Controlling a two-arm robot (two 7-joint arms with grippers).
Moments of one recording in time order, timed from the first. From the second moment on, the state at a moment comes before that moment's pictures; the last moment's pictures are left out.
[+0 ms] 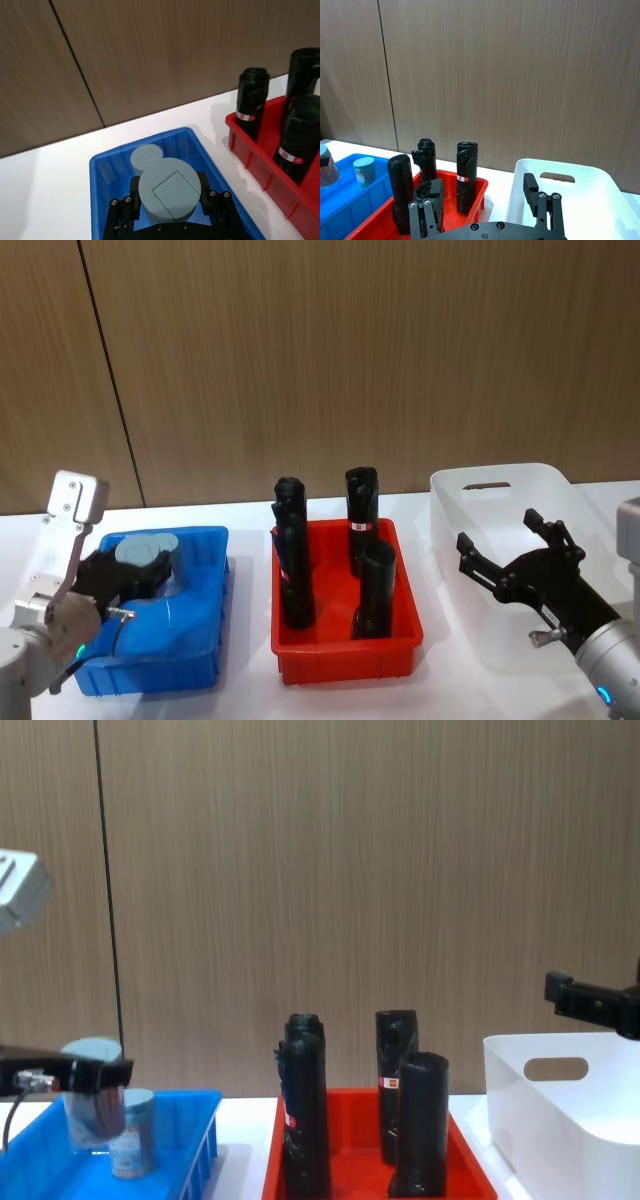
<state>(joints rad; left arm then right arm) -0.34 0.42 0.28 -1.39 -0.39 0.34 -0.06 -0.01 0.34 -0.23 -1.77 0.29 0.03 0.07</state>
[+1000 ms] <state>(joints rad) -0.36 0.48 0.25 -1.42 -0.42 0.18 -0.51 -0.01 0.34 -0.23 -1.77 0.29 0.03 0.07</state>
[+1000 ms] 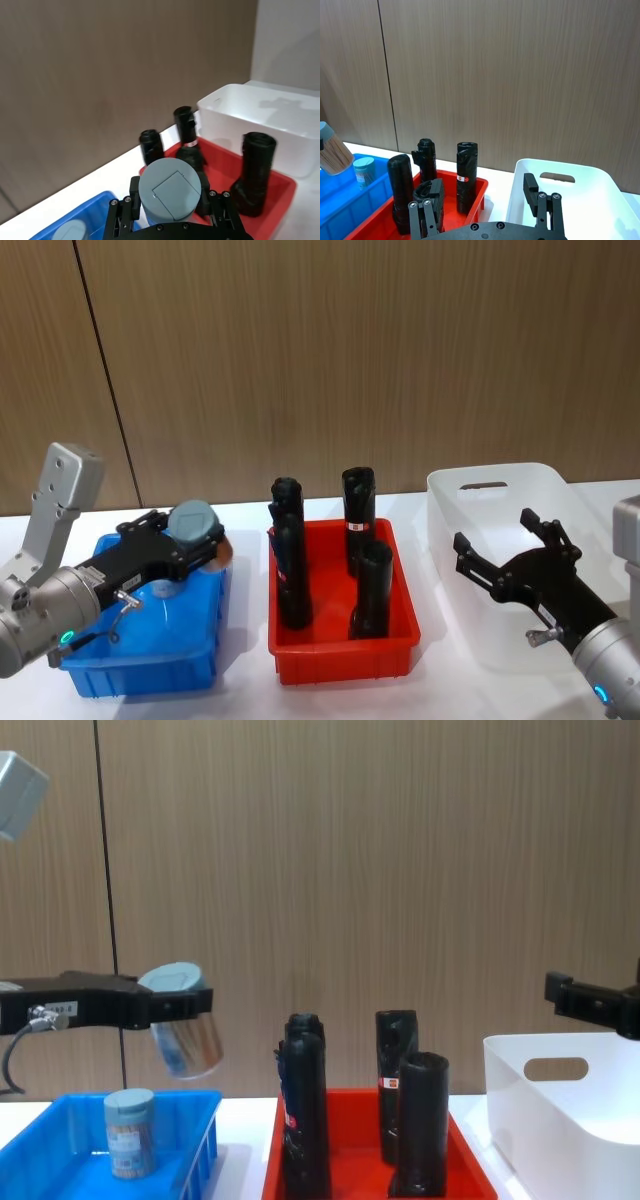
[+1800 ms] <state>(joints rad) -0.44 0.46 0.28 -1.30 -0.52 0.12 -0.96 -0.01 0.34 -0.23 -1.77 0.29 0.03 0.07</state>
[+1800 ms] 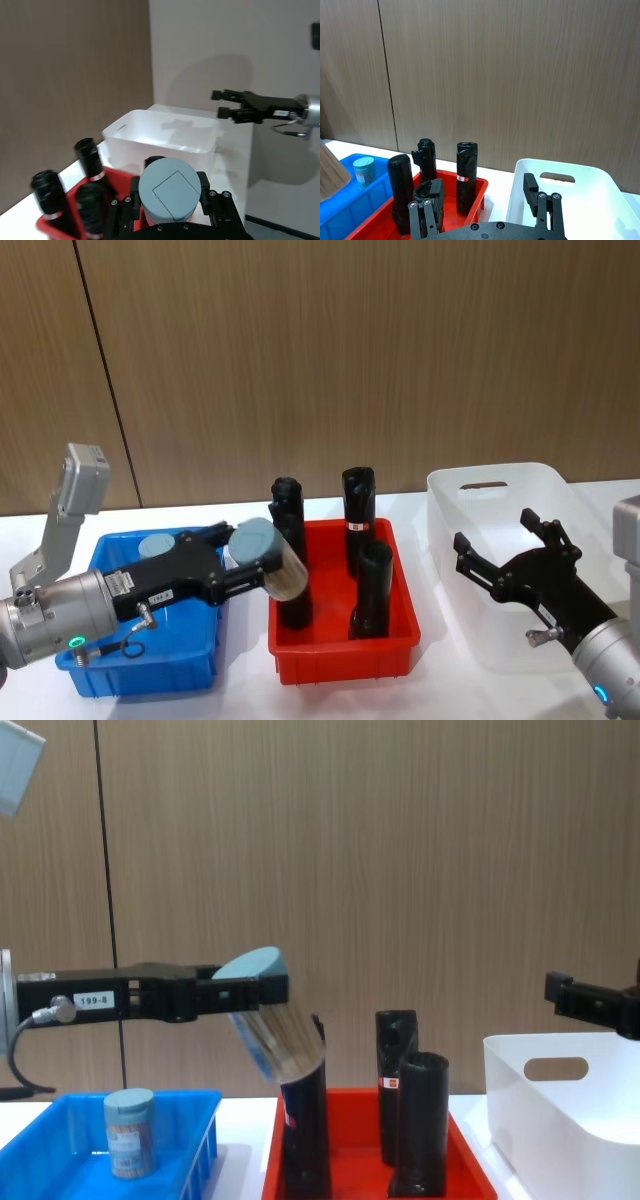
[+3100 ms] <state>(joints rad) -0.48 0.43 0.33 -1.24 -0.59 0.11 -1.19 -0.01 0.34 -0.23 -1.77 0.25 0.04 0.09</state>
